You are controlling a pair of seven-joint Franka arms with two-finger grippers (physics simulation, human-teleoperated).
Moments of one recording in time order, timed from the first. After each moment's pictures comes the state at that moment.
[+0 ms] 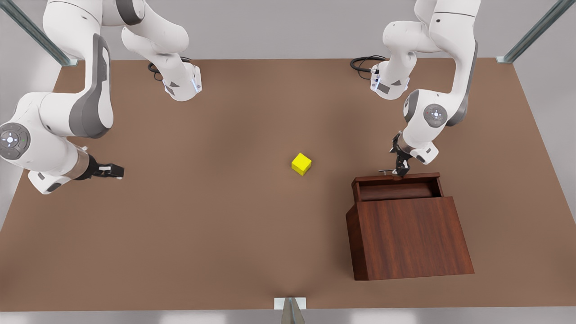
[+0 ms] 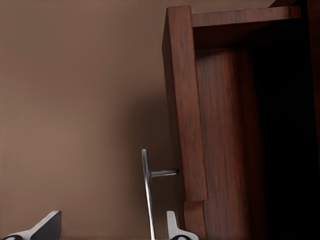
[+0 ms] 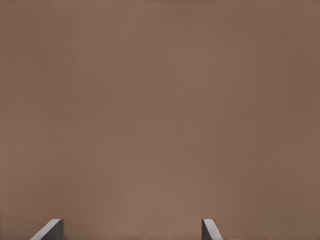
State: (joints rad) left arm -0.13 -0.02 -0.09 -2.41 -0.03 2.42 -1.72; right arm -0.01 0.27 0.00 -1.41 -0.06 1.55 -0.01
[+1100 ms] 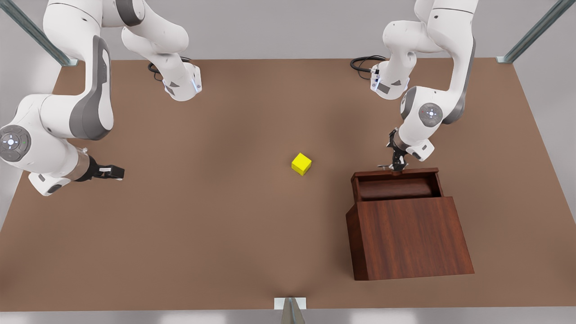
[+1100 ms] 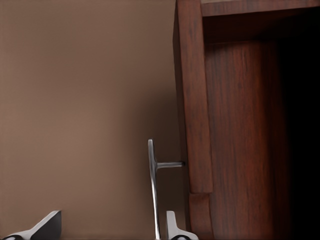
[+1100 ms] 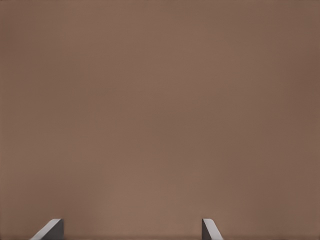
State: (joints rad) left arm -0.15 -0.05 -0.09 -2.42 -0.04 2.34 -1.77; right arm -0.01 0.28 0.00 -1.41 -0.06 1.55 -0.01
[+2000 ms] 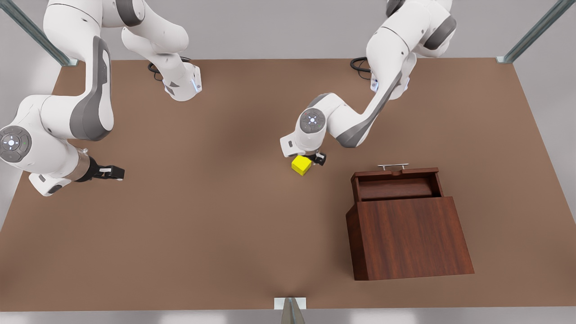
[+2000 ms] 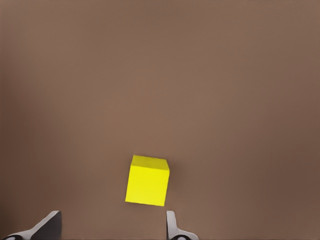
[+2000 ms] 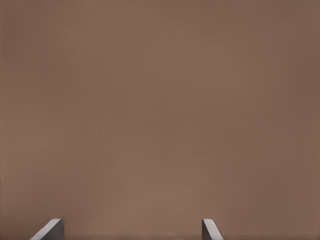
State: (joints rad) left arm -0.48 0.49 -0.32 -1.59 0.07 2.00 -0.27; right arm -0.01 0.28 0.00 -1.41 -0.06 1.55 -0.01
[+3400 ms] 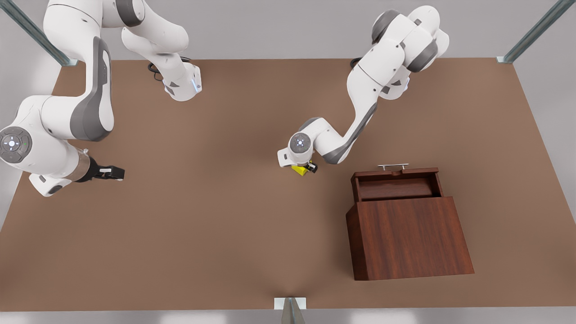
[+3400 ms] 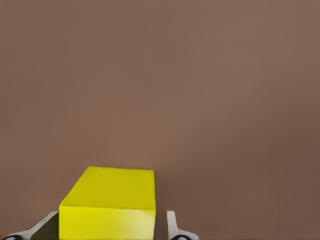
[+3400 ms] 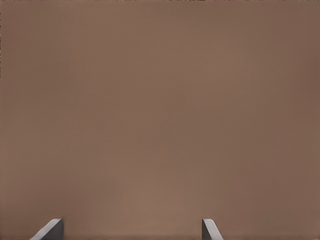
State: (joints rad) left arm -0.53 0.70 -0.30 -1.70 0.13 2.21 -0.27; right arm -0.01 0.29 0.00 -1.41 -0.06 1.55 -0.01
